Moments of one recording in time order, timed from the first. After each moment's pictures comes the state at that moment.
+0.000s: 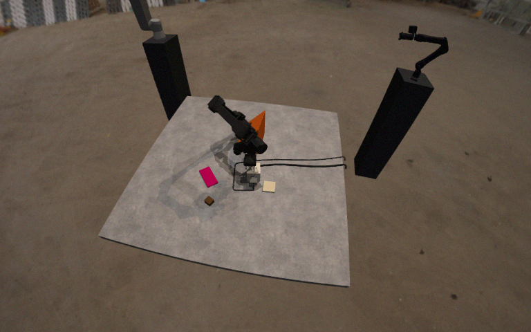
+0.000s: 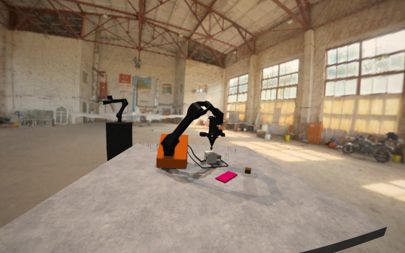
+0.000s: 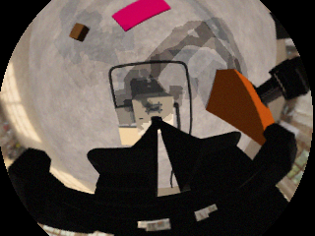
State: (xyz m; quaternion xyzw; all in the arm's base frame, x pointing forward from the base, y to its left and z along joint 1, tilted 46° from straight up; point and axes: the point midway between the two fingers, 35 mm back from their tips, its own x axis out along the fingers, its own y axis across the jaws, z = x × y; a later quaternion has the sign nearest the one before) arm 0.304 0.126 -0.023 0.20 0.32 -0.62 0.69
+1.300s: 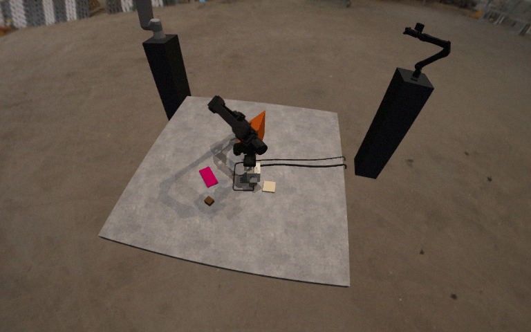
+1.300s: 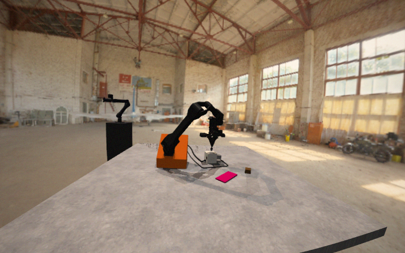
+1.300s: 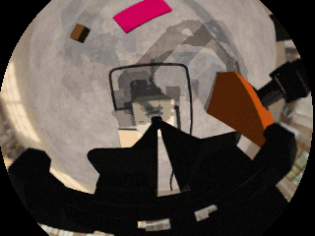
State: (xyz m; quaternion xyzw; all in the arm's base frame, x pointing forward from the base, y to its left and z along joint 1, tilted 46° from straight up) arm 0.305 0.121 -0.024 0.19 0.32 -0.62 0.69
